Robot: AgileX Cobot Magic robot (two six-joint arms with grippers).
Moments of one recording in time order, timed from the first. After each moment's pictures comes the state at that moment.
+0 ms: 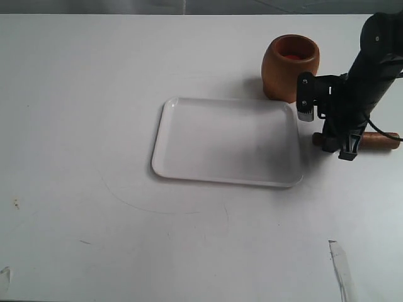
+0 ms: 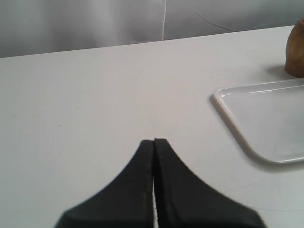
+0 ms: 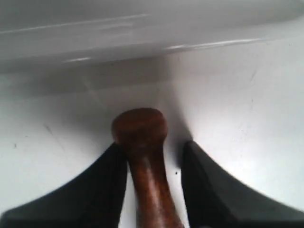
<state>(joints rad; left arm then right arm) 0.02 0.00 0.00 0.07 0.44 0.35 0.30 1.97 -1.12 0.01 0.76 -1.20</state>
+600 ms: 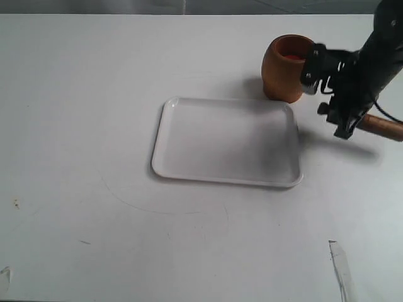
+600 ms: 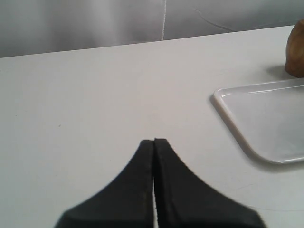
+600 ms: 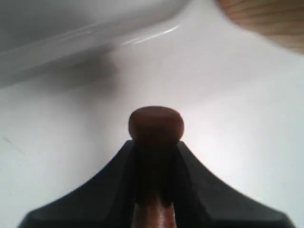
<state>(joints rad) 0.02 0.00 0.00 0.07 0.44 0.35 0.30 1.85 -1.12 -0.06 0.70 -0.96</state>
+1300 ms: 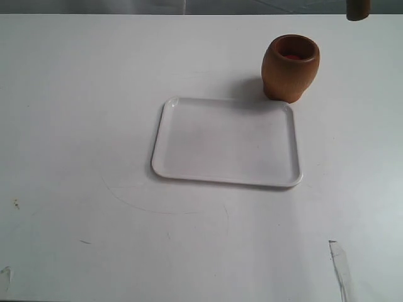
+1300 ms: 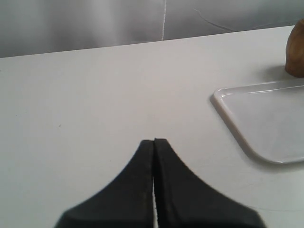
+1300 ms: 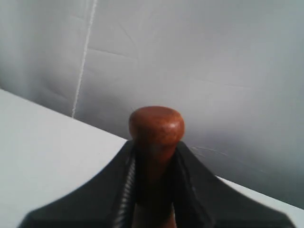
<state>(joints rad) 0.02 0.00 0.00 0.07 0.44 0.35 0.36 1.48 -1.04 0.62 -0.08 -0.86</state>
